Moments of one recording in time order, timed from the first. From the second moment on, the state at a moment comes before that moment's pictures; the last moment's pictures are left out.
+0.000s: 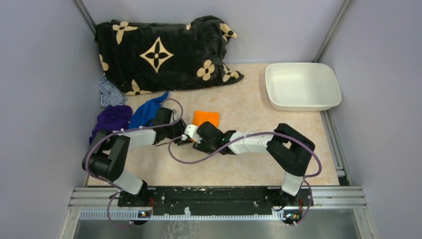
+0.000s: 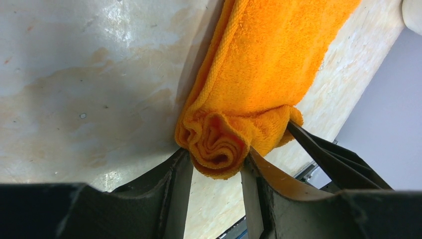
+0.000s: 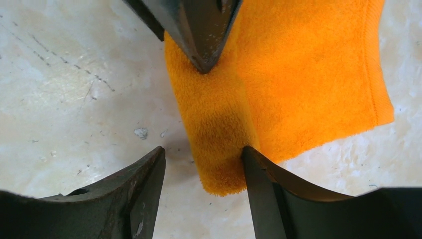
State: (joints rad) left arm -0.36 1.57 0.62 0.04 0.40 -0.88; right arm 1.04 1.75 0.97 -0.09 0.18 -0.34
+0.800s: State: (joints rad) left arm -0.32 1.55 0.64 -0.01 0.40 -0.83; right arm 0.95 1.83 1.07 -0.14 -0.09 -0.28
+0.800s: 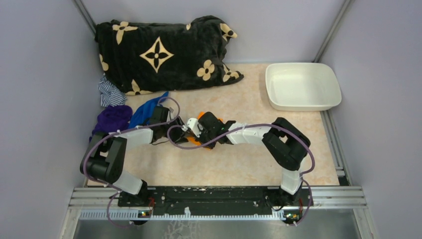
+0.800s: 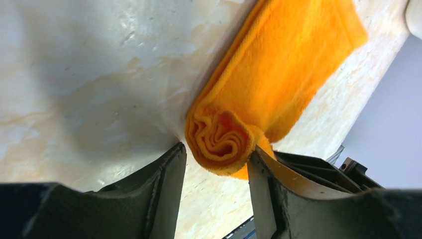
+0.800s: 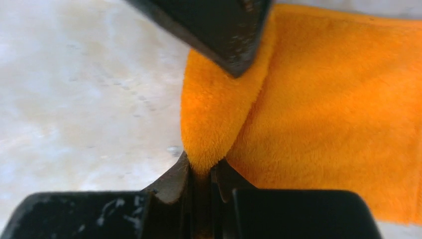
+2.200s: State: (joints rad) left arm -0.37 1.05 0.26 0.13 0.28 -1.21; right arm 0.68 2.06 1.01 0.13 -1.00 0.58
